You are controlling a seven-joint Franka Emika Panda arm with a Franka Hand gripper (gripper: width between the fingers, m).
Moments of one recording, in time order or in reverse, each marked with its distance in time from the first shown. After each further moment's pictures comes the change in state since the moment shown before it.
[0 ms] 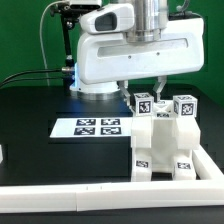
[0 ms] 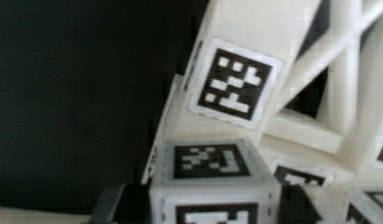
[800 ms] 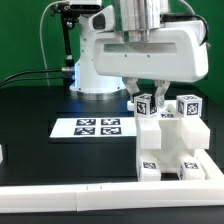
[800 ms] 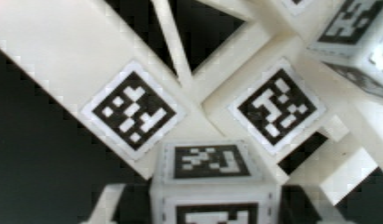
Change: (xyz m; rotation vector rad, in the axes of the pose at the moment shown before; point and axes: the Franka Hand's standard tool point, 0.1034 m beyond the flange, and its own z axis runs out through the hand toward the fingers) arm 0.007 -0.006 0.001 0.059 0.044 1.007
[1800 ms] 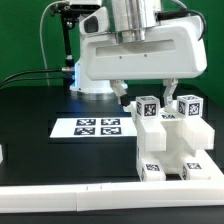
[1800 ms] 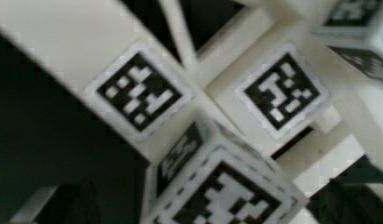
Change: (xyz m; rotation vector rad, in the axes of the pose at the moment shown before) arm 0.008 -0.003 -0.001 0.043 0.014 -0.351
